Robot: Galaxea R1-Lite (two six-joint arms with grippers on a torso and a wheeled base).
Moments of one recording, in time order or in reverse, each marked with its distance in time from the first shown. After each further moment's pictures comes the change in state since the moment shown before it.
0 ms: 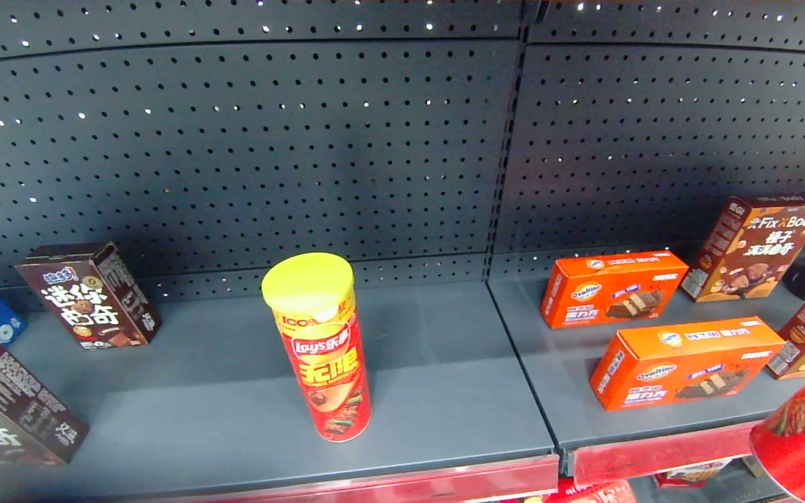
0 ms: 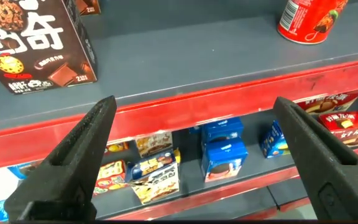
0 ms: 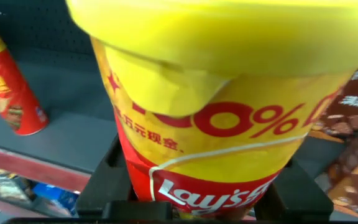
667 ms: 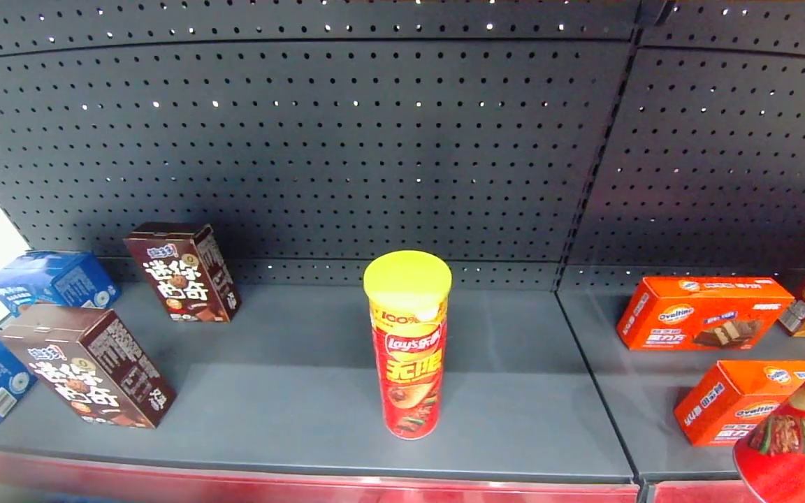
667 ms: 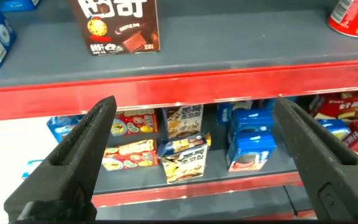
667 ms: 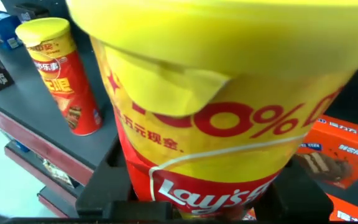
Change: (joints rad) left arm 0.001 0.001 0.000 0.000 0.000 0.000; right arm 0.059 0.001 0.003 0.003 0.040 0.001
